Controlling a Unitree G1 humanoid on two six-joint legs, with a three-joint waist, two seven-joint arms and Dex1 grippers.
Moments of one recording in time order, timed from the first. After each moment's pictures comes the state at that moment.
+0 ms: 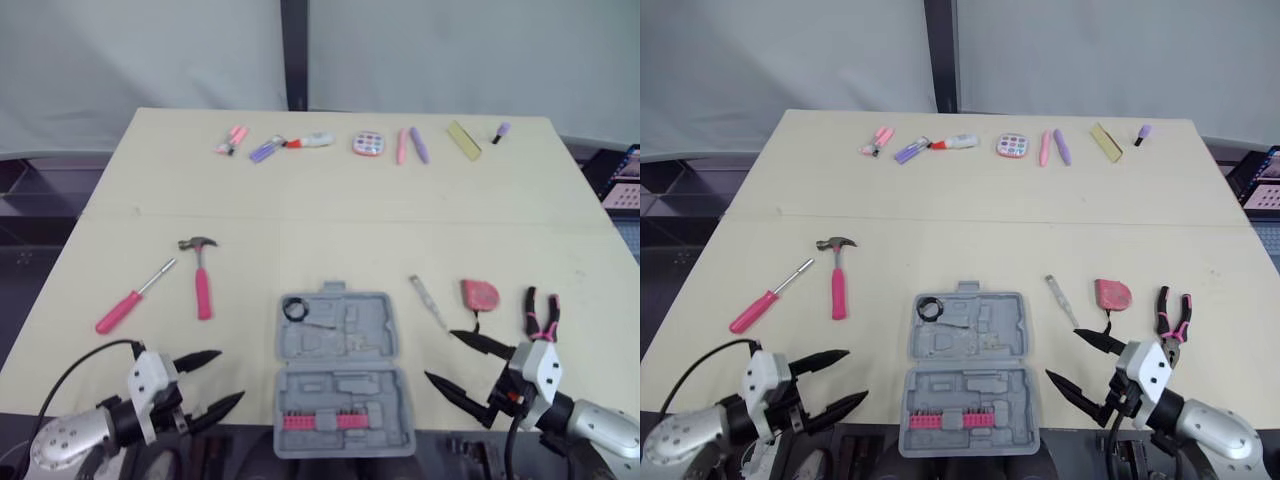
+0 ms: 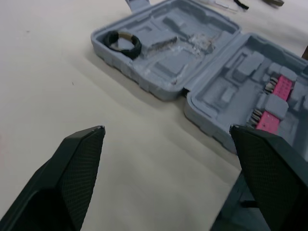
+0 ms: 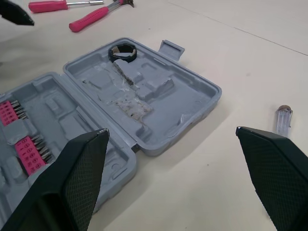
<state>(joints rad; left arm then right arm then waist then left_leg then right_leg) 0.52 0.55 0.26 -0.34 -0.37 0.07 -0.92 0.47 -0.59 -0.24 -0.38 0.43 0.01 0.93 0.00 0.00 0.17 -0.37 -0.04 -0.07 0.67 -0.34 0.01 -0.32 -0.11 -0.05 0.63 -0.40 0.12</state>
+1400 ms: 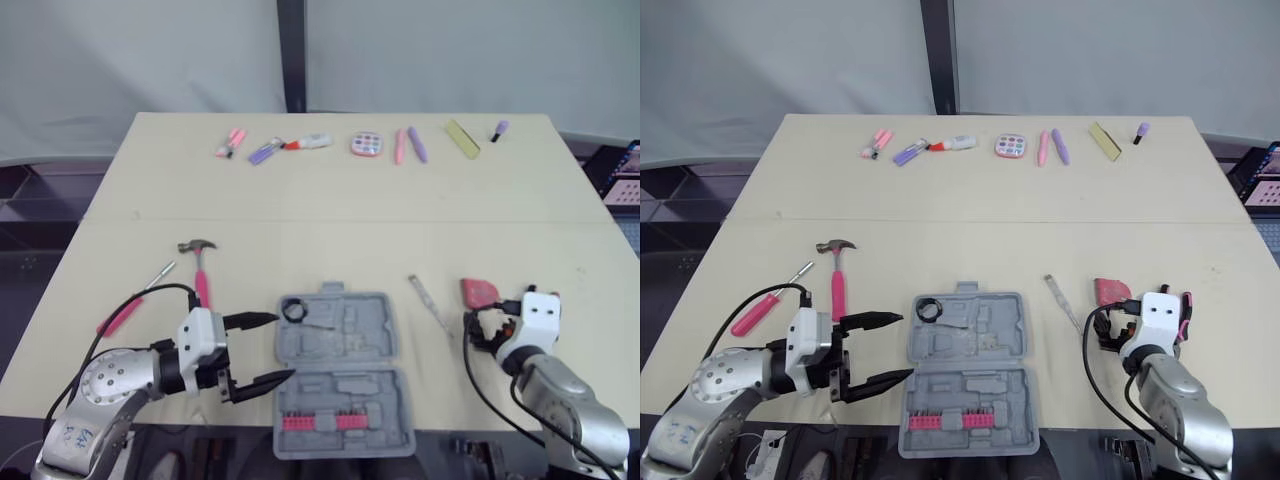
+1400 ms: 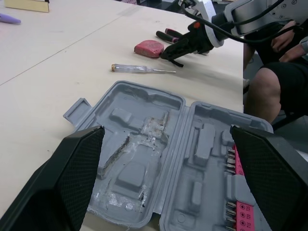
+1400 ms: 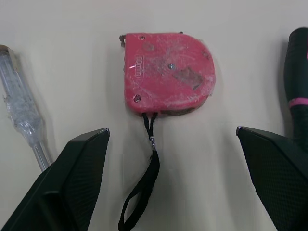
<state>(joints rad) 0.17 0.66 0.08 -0.51 -0.49 0.25 -0.92 0.04 -0.30 -0.35 -0.35 0.34 0.82 0.08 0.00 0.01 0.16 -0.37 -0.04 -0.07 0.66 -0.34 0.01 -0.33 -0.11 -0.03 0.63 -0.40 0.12</state>
